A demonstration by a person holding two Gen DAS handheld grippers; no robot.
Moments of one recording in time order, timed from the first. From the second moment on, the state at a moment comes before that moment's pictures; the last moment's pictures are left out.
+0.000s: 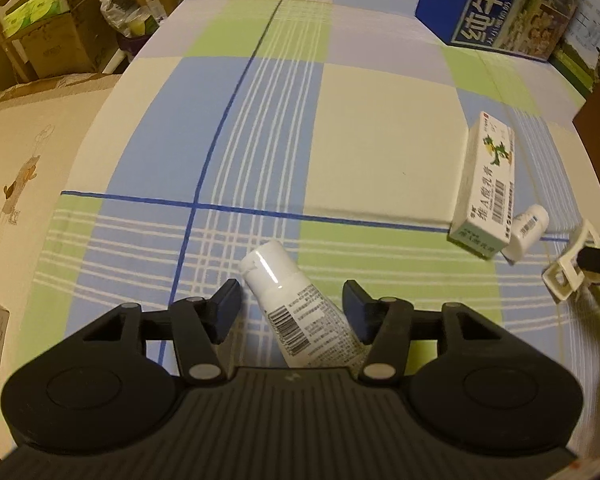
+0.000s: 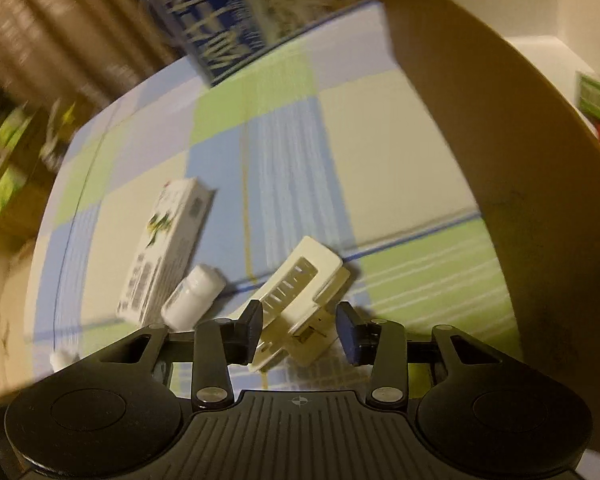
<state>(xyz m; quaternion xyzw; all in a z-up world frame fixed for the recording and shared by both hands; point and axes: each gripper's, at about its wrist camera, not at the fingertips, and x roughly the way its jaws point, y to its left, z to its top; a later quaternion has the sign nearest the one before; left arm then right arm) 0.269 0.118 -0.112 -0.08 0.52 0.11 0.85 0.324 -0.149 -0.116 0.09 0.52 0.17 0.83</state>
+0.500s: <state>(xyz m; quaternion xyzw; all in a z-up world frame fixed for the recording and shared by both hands) 0.235 0.074 -0.112 -0.01 0.52 0.02 0.85 0.260 -0.117 -0.108 -0.15 0.49 0.43 0.75</state>
